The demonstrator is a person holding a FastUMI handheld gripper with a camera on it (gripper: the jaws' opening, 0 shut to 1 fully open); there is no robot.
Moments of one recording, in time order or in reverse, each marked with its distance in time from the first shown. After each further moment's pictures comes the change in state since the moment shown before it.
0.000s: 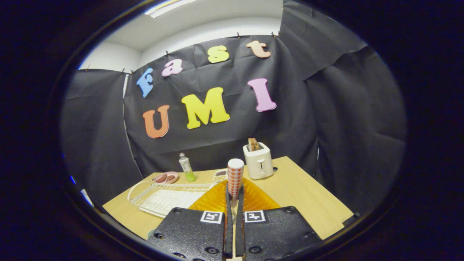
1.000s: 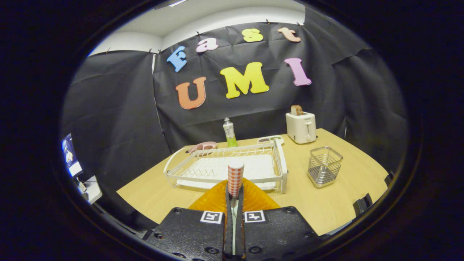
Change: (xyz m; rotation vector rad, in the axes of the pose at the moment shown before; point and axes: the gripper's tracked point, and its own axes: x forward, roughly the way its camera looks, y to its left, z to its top) arm -0.022 0.154 -0.158 -0.055 0.192 0.120
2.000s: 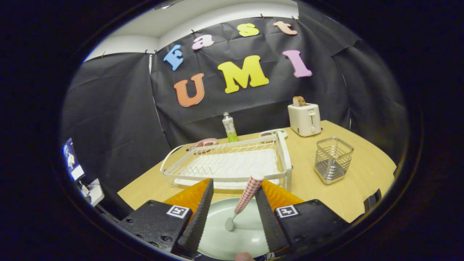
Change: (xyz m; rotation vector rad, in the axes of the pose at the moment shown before) arm 0.023 -0.021 0.006 0.026 -0.015 0.017
